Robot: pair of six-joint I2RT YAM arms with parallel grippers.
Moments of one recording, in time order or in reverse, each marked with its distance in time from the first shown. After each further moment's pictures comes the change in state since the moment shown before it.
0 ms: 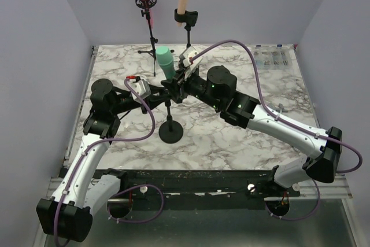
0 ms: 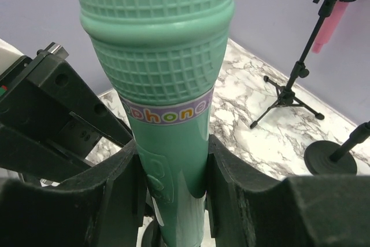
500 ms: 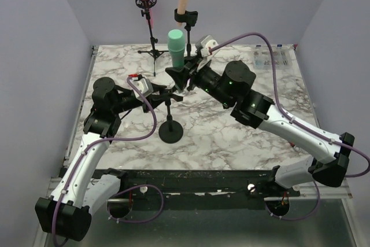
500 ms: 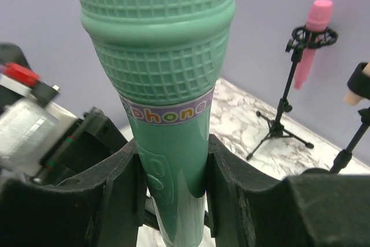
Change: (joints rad) left arm -0.023 0.006 0.024 -0.053 -0.069 0.026; right arm 0.002 -0.049 0.069 0.010 0.043 0.010
